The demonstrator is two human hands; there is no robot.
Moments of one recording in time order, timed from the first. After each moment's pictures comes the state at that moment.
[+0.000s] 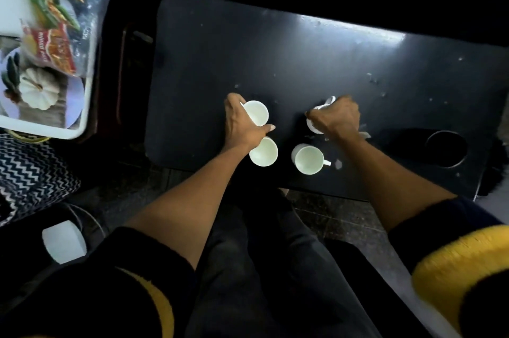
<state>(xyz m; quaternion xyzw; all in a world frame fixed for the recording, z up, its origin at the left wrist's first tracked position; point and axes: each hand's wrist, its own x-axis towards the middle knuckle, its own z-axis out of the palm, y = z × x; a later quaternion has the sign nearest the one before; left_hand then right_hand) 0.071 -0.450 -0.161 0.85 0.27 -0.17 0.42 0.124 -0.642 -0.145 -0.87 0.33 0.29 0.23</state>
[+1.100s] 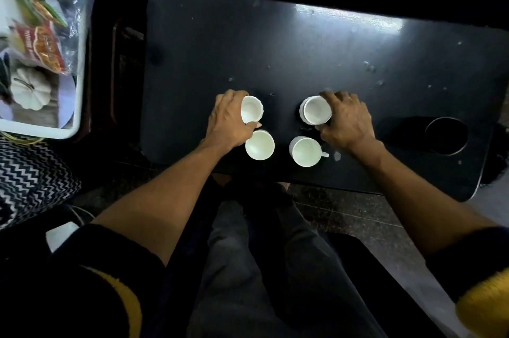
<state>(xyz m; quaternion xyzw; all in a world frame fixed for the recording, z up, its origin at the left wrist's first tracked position) 0.069 -0.421 -0.161 0.93 0.07 -0.22 0.27 0.093 -0.687 -0.135 -0.95 -0.04 0.30 0.09</state>
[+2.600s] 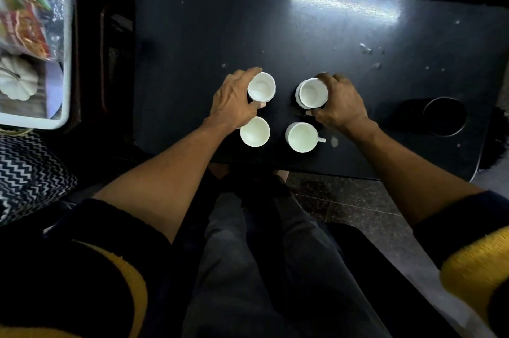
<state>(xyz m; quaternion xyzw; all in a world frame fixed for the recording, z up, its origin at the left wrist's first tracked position) 0.080 -0.440 -0.161 0.93 0.01 -0.23 0.29 0.091 -0.687 -0.144 -0.94 0.02 0.29 0.20</state>
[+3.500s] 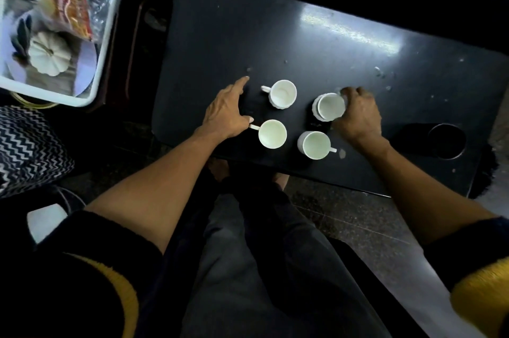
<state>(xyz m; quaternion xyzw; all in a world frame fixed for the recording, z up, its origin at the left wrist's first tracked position) 0.049 -0.378 -0.148 0.90 0.11 -0.27 0.33 0.087 -0.664 -0.115 -0.96 0.06 0.25 0.13</state>
